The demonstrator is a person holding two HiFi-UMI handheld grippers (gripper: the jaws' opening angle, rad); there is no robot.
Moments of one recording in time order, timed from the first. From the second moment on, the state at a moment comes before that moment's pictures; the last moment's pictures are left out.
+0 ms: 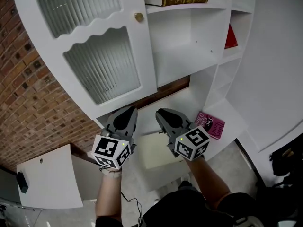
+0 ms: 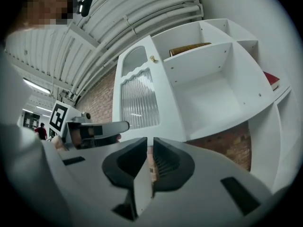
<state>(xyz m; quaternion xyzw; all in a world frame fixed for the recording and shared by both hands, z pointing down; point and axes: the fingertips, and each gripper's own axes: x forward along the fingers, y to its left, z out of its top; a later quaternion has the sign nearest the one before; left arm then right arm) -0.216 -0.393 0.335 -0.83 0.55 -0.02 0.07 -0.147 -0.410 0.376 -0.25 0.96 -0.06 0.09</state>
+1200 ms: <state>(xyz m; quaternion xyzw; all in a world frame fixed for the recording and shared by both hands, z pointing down) -0.267 -0.224 0.477 -0.80 0.60 0.01 -0.03 -0.177 -0.265 0.480 -0.22 0.97 -0.07 0.01</state>
